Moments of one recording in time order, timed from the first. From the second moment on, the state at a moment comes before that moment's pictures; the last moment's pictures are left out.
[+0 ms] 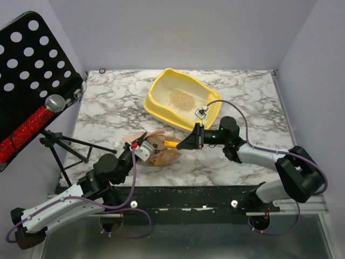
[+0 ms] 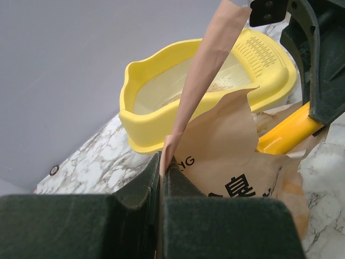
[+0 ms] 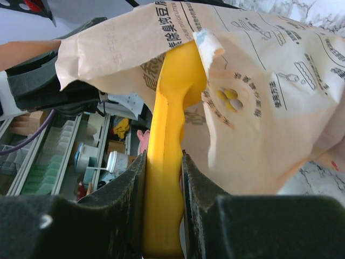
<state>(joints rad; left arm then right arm) -1.05 0.39 0.45 0.01 -0.44 0.50 0.64 1.43 0.59 0.77 -0.88 1.05</state>
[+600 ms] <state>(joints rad) -1.05 0.41 0.44 0.03 -0.37 0.51 0.47 1.17 0.32 0.80 -0.89 1.10</state>
